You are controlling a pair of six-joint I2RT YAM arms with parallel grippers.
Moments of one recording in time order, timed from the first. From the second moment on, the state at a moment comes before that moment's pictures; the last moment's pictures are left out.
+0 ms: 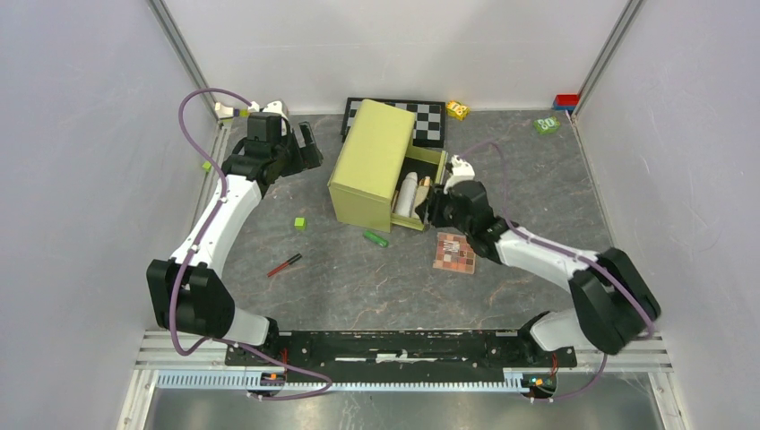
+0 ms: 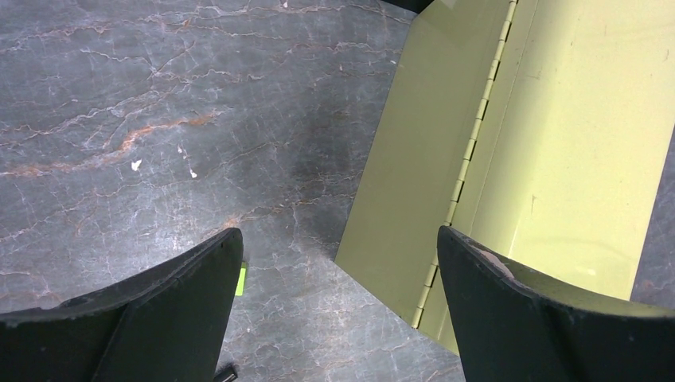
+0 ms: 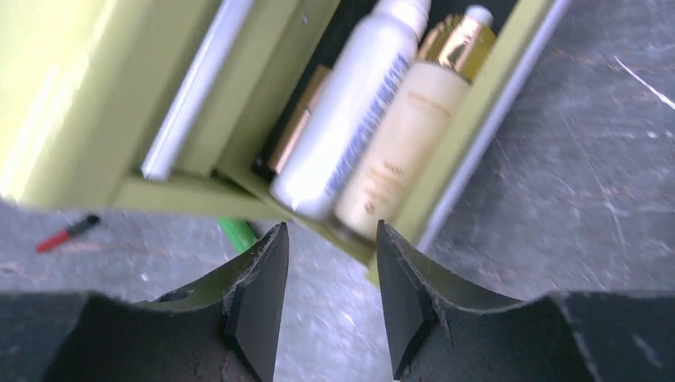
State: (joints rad) left arm -0.17 1.44 1.29 -0.51 -0.02 -0.37; right arm 0.59 1.44 0.75 0.21 0.06 0.52
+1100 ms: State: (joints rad) left arm -0.17 1.44 1.29 -0.51 -0.02 -0.37; right arm 0.89 1.66 0.55 0.57 0.03 0.05
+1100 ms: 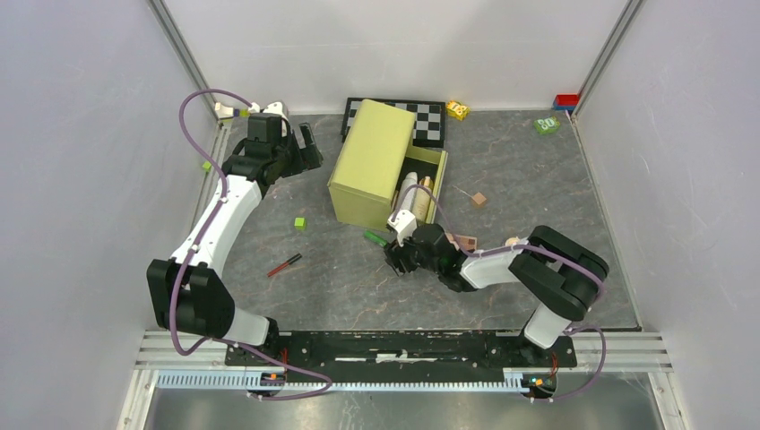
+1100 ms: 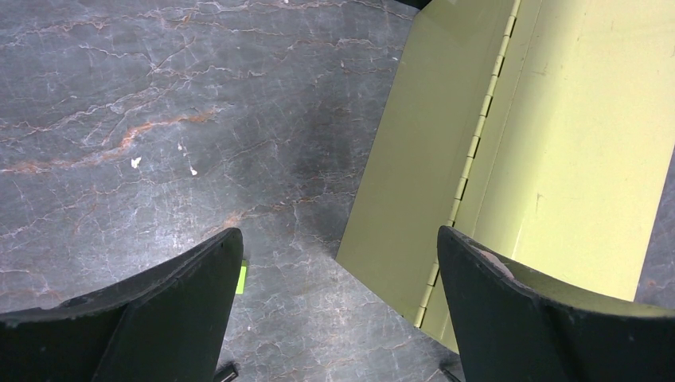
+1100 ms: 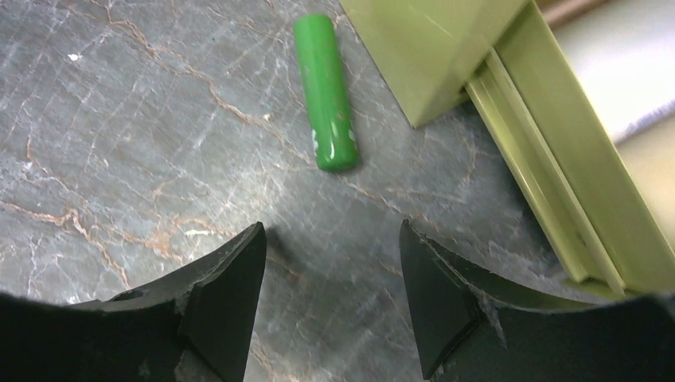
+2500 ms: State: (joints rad) left arm -0.17 1.44 1.29 -0.51 0.01 -0.37; right arm 0.89 1.16 0.34 0.52 0.09 0.15
